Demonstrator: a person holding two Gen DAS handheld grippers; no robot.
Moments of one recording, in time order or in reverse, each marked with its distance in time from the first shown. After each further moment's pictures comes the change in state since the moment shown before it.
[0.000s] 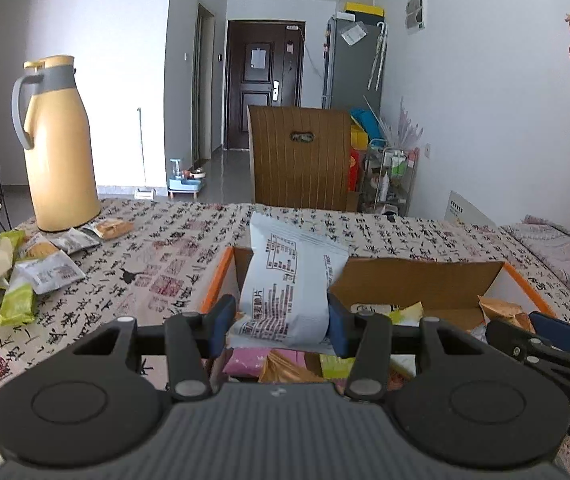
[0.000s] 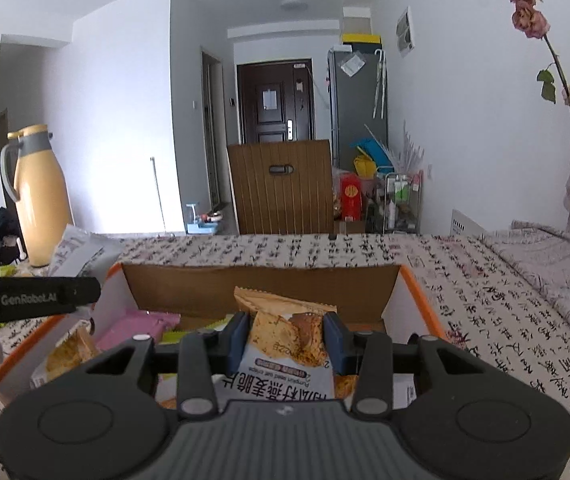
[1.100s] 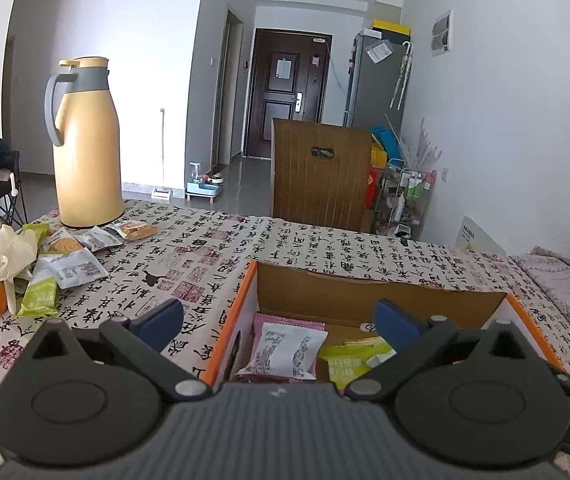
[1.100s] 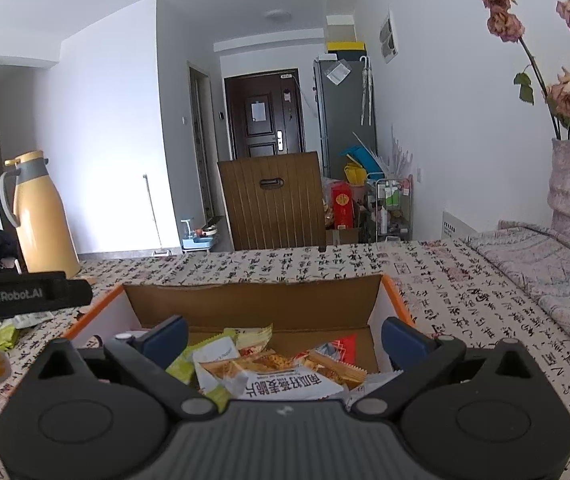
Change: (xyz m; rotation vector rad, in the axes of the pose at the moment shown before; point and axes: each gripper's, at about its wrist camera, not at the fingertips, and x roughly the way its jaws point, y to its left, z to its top) left arm -0.022 0.010 0.011 -0.077 -0.035 0.044; right arm -0.029 -0.007 0.010 0.051 -0.043 -0.010
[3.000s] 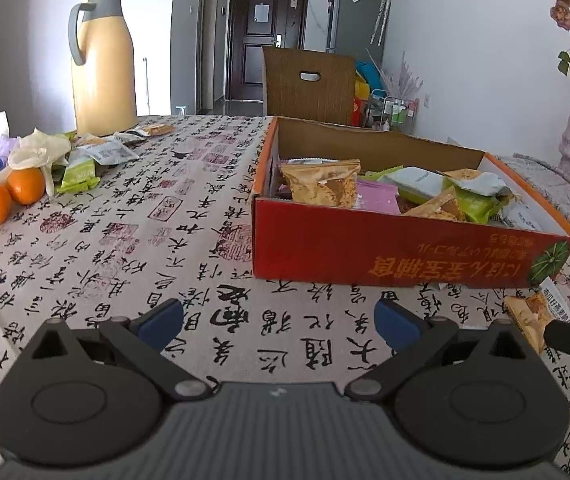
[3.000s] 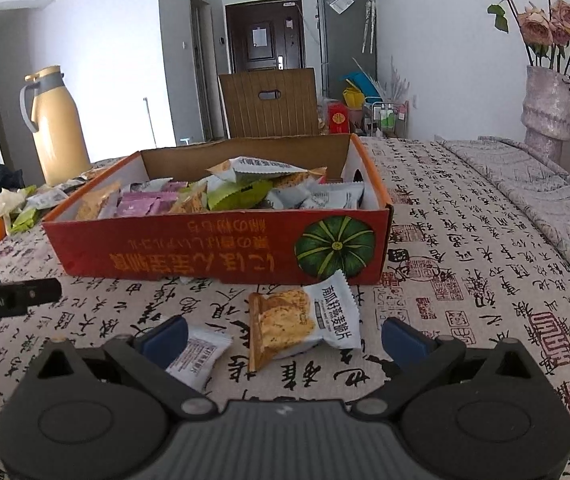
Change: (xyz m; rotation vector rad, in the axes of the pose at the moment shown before) left arm -0.069 0.048 -0.109 0.065 0.182 -0.046; right arm -0.086 -0.014 -0.092 -0.028 0.255 -0.015
